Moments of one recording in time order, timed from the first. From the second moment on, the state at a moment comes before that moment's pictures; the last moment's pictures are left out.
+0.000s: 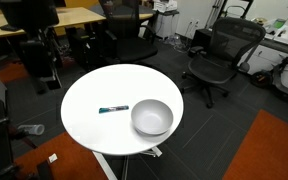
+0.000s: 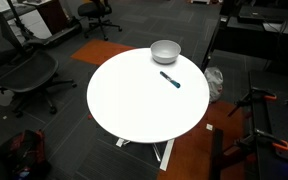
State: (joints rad) arm -0.16 -0.31 -0.11 -2.48 -0.12 2.15 0.15
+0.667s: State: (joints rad) arm -0.12 -0.13 -0.06 -2.54 -0.05 2.39 0.33
